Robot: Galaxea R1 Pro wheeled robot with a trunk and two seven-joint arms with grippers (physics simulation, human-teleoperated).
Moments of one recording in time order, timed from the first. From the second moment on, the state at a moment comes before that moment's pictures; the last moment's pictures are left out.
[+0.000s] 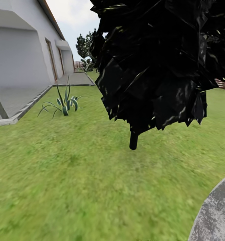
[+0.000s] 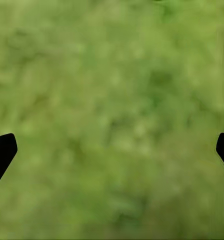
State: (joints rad) left arm -0.10 0.06 0.09 -0.37 0.00 -0.31 0.00; right arm -0.06 -0.03 -0.06 -0.53 0.00 -0.30 0.00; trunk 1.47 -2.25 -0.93
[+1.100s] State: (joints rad) left arm -0.10 0.05 0.09 -0.37 0.00 -0.31 0.00; right arm -0.06 -0.03 -0.06 -0.53 0.00 -0.30 0.00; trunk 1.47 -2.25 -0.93
